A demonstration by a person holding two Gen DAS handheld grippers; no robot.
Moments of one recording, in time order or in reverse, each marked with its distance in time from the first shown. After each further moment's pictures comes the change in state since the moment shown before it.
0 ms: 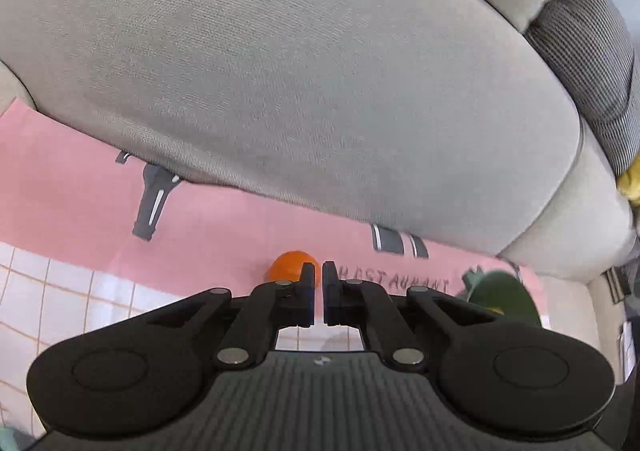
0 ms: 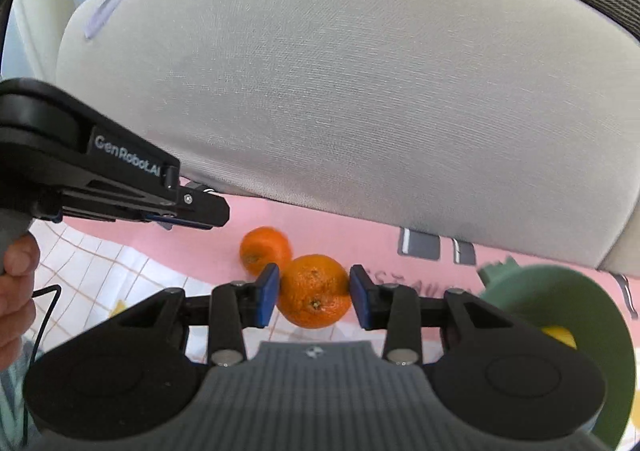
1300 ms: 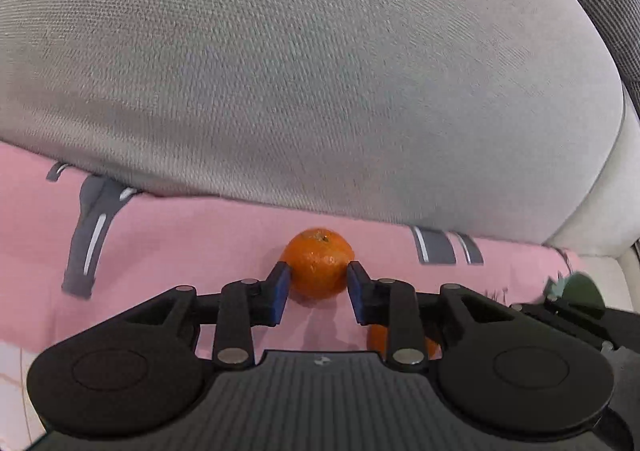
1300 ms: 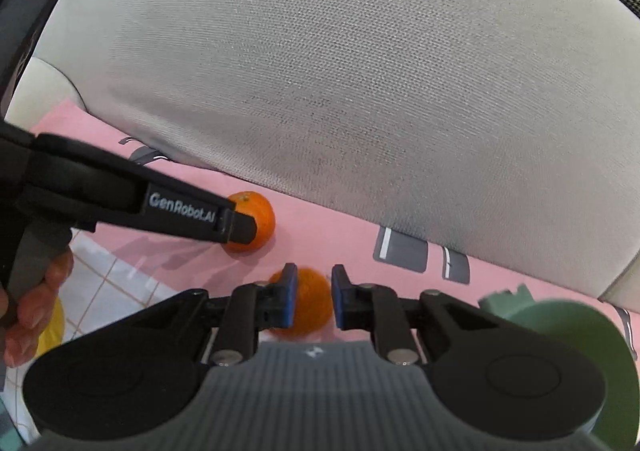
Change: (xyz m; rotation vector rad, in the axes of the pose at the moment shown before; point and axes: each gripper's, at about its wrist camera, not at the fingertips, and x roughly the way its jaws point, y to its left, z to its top) left arm 0.092 0.017 0.015 0.085 0.007 0.003; right arm 0.074 -0.002 -0.004 -0.127 0.029 -0.040
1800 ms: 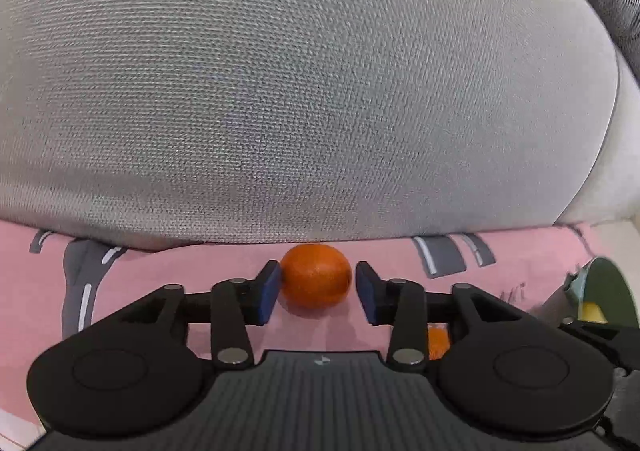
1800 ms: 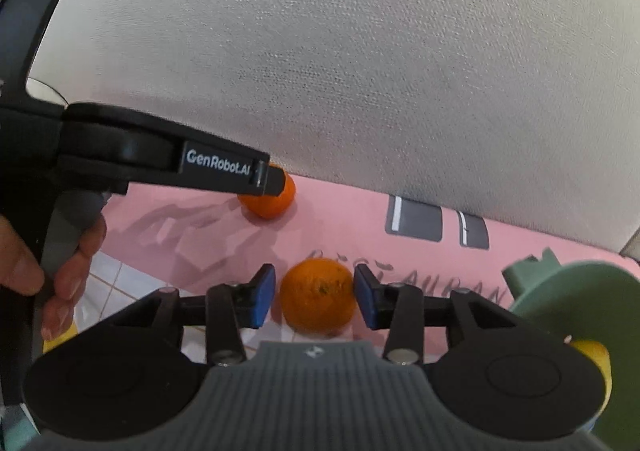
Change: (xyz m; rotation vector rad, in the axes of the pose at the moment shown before) left arm 0.012 -0.018 0.014 0.171 0.013 0.043; right arm -0.005 0.003 -0.007 0.116 0.094 0.024
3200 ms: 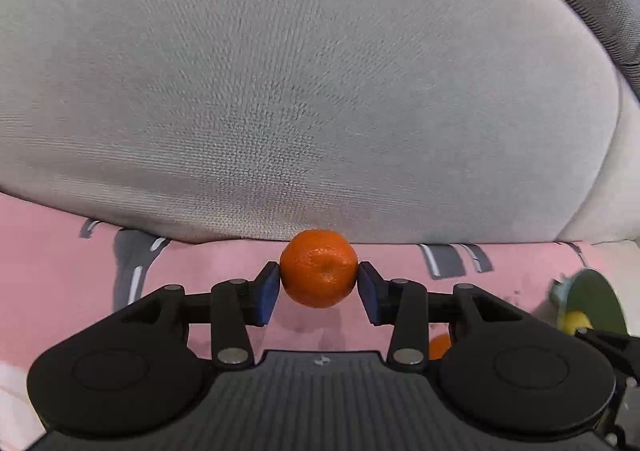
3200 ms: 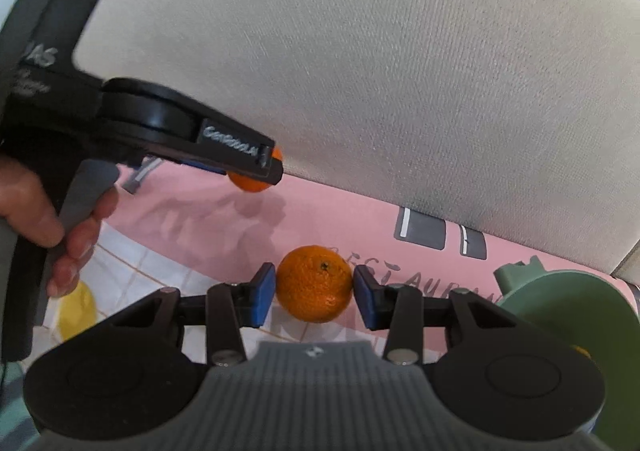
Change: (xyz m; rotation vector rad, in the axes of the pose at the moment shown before) left arm -0.047 0.009 -0.011 -0.060 -0.051 0.033; right arm -0.048 0.009 -0.002 -0.063 -0.060 0.036
